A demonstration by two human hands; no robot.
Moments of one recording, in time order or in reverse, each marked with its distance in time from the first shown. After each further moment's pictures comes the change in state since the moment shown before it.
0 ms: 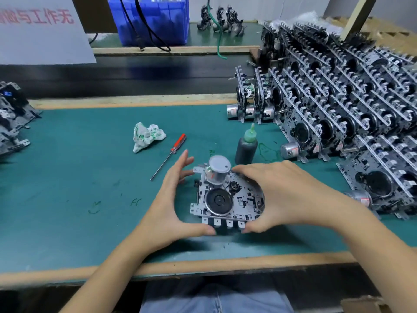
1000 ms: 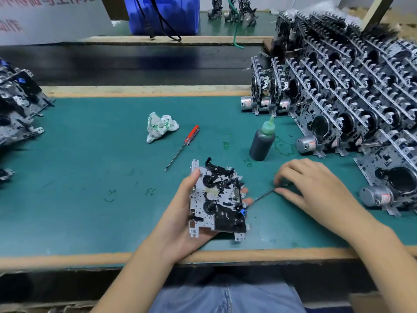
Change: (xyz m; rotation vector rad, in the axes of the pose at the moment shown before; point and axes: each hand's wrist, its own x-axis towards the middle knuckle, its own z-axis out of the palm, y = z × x) left_hand -0.006 0.012 0.017 -1.354 -0.154 -0.534; right_hand -0.023 0.026 0.044 0.019 0.179 0.169
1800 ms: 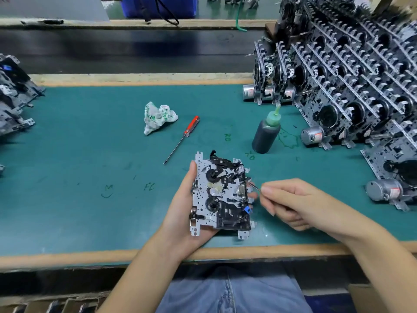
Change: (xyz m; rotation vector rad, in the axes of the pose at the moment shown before) left_hand 0.009 -0.009 -0.009 -0.017 0.148 0.012; right_hand -0.001 -0.029 0.000 1.268 -0.518 0.200
